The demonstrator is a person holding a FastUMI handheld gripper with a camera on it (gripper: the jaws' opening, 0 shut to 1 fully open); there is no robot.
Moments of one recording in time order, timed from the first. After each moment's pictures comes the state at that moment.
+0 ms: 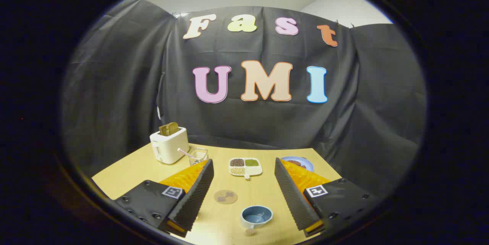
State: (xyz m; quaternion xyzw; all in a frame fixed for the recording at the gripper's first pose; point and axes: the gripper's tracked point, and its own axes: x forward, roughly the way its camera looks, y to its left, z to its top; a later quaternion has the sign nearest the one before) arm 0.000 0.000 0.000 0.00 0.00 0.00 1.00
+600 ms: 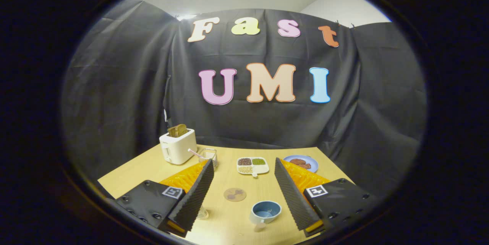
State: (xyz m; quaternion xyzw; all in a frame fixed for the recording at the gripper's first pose) arm -0.027 0.021 -0.002 0.01 0.00 0.01 1.00
